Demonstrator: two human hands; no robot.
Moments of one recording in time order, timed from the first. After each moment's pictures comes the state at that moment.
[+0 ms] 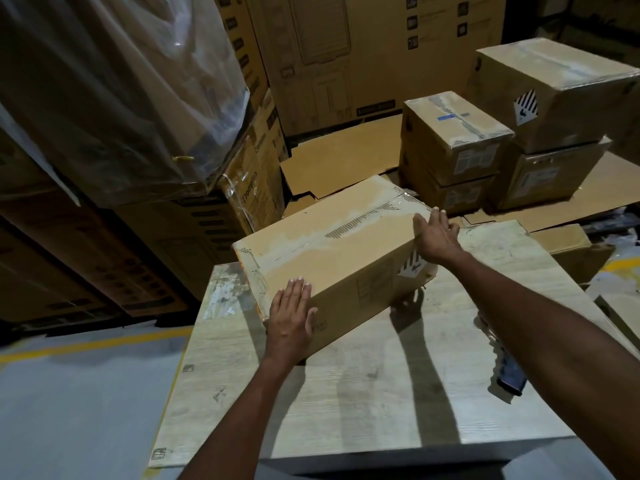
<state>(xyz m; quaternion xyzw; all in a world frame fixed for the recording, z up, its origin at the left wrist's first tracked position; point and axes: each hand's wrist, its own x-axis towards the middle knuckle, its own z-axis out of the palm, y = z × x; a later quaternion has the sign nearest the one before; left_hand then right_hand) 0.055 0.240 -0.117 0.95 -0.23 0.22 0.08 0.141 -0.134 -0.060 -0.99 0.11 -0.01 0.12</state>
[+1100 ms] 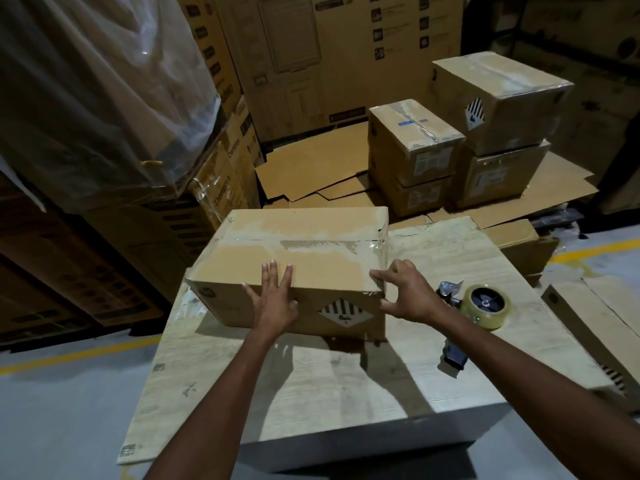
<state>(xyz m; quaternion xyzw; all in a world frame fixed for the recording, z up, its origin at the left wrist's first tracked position) 0.052 0.179 -0.076 0.99 -0.11 -0.01 0.07 -0.023 -0.136 -0.081 -0.96 -0.07 -0.08 0.25</state>
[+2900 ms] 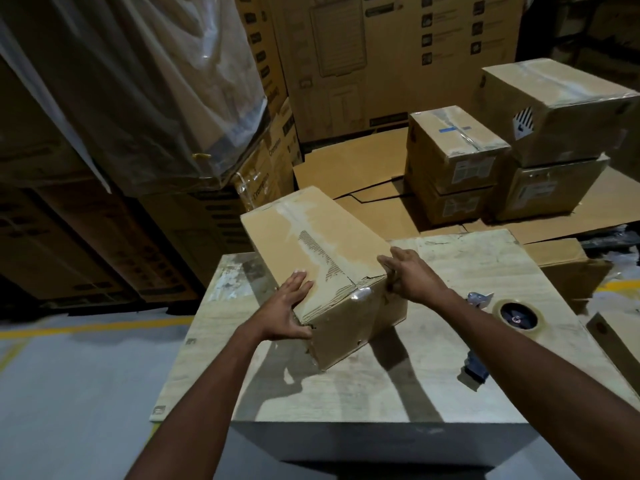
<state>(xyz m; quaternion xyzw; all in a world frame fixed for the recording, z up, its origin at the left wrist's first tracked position) 0.023 0.245 -0.060 0.94 -0.28 -0.08 0.17 0.019 -0.109 -0.050 -0.99 -0.08 -0.01 0.14</state>
